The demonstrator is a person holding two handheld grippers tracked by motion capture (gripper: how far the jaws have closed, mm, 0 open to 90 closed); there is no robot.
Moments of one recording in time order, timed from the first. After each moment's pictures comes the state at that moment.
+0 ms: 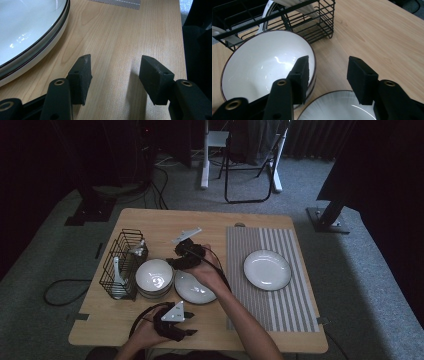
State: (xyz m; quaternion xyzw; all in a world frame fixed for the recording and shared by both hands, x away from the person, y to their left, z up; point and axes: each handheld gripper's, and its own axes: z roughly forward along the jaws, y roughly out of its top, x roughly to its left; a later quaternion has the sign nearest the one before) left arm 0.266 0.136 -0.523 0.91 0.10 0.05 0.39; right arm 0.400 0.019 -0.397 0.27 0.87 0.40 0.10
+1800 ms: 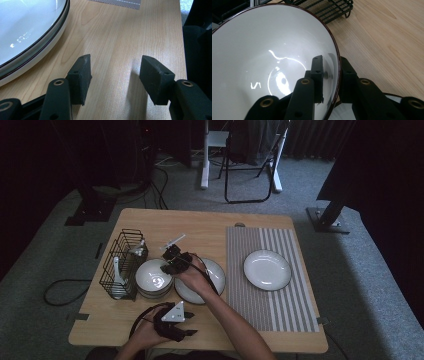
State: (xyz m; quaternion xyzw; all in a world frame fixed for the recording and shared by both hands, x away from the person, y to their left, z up) left arm 0.265 0.136 -0.523 0.91 0.10 0.05 0.39; right arm 0.411 0.057 -0.438 0.30 0.89 0.35 0.04
